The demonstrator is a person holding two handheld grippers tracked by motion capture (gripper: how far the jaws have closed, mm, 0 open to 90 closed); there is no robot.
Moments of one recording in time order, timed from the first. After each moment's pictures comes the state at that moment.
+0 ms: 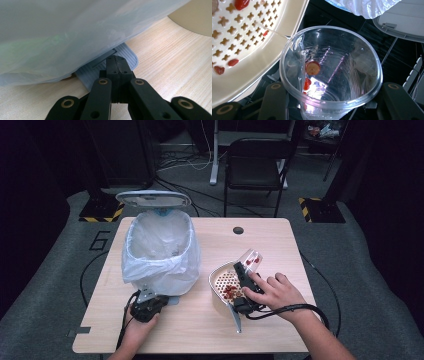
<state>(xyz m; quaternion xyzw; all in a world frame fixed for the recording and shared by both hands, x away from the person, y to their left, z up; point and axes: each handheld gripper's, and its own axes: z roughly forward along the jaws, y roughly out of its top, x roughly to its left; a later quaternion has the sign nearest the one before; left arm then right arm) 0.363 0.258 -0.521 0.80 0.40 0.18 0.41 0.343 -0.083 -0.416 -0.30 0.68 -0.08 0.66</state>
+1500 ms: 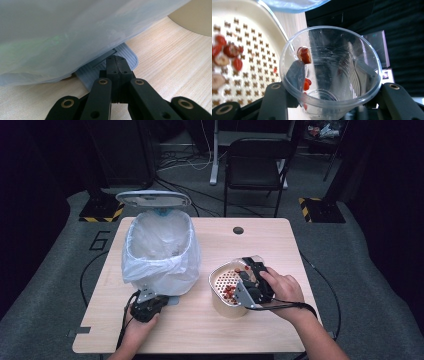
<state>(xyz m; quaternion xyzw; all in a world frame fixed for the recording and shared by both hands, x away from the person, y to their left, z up) 0.363 0.258 -0.521 0.80 0.40 0.18 0.41 0.349 -0.098 -0.378 -0.02 0.80 0.19 0.57</state>
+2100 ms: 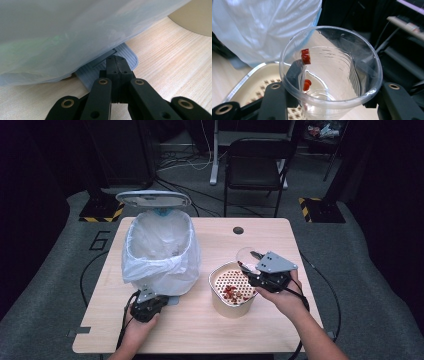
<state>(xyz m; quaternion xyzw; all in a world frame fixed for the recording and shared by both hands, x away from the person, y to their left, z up) 0.363 0.258 -0.521 0.80 0.40 0.18 0.41 0.373 -0.135 -0.347 0.23 0.80 0.43 0.34</state>
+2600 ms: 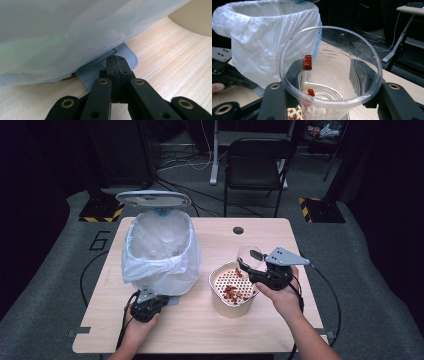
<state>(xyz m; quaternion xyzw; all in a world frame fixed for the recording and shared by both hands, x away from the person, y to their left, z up) 0.363 0.259 -0.521 0.80 0.40 0.18 0.41 0.381 -0.144 -0.352 0.30 0.75 0.53 0.26</state>
